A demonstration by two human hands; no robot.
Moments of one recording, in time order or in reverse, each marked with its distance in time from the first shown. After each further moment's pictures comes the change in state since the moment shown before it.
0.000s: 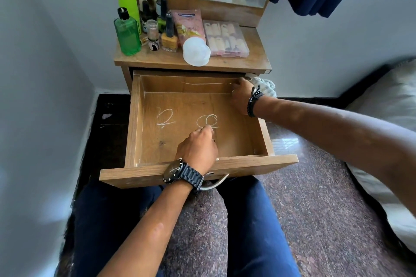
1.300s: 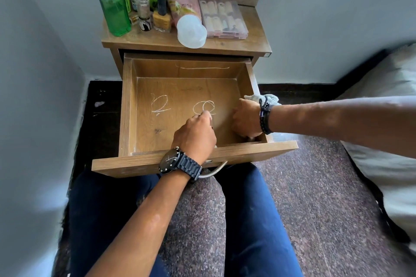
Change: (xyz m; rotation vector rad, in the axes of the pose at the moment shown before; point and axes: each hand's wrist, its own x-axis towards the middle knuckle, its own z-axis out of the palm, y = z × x) left_hand -0.002 0.002 0.000 -0.004 0.026 -0.001; right_hand -0.050 -0.019 0.022 -0.442 -0.147 -0.466
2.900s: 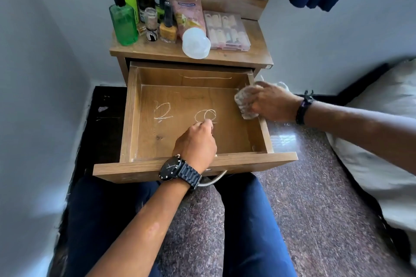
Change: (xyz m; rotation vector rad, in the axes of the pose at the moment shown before) left_hand 0.003 -0.002 0.003 -0.018 0.023 0.019; right_hand -0.015 0.055 0.047 0.189 0.479 0.144
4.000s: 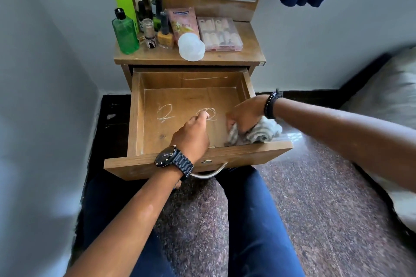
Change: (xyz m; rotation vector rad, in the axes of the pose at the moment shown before) left_hand -0.001 -0.007 -0.008 0.052 -0.022 0.072; right_hand 0.005 -0.047 -0.077 0.636 -0.530 -0.097
